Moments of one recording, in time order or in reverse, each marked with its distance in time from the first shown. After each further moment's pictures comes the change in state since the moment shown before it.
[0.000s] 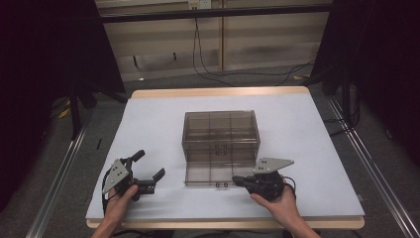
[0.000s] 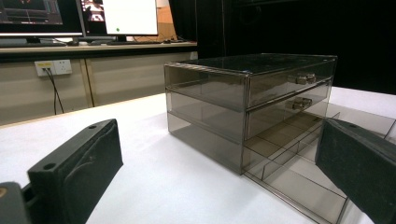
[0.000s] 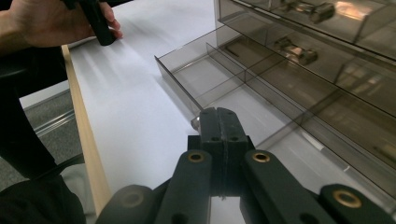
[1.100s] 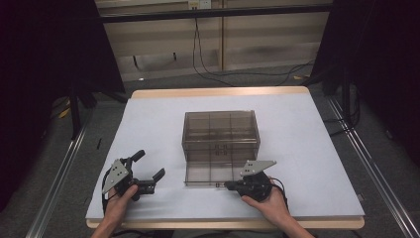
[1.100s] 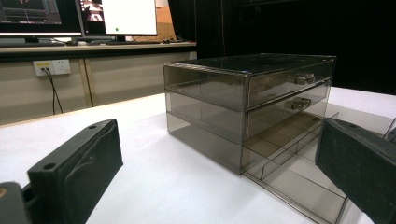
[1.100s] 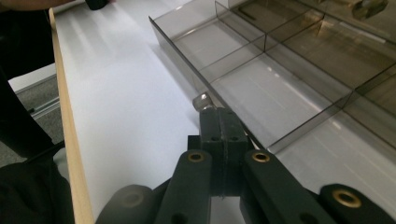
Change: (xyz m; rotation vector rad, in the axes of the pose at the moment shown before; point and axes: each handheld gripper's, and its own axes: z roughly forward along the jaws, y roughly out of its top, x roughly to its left) left arm 0.000 0.000 0.000 -0.004 -0.001 -0.007; right arm -0.004 -0.014 0.035 0.095 0.029 -0.005
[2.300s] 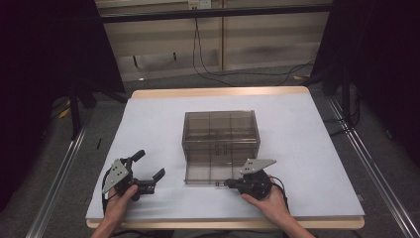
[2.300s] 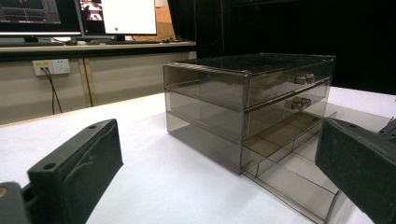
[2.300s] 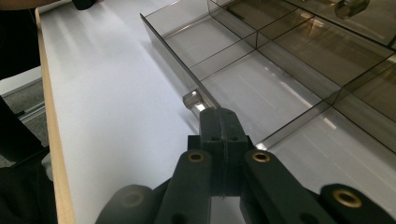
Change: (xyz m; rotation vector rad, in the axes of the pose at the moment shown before) left arm 0.000 0.000 0.000 0.002 -0.001 -0.001; right arm -0.005 0.000 0.002 -0.001 -0.026 0.008
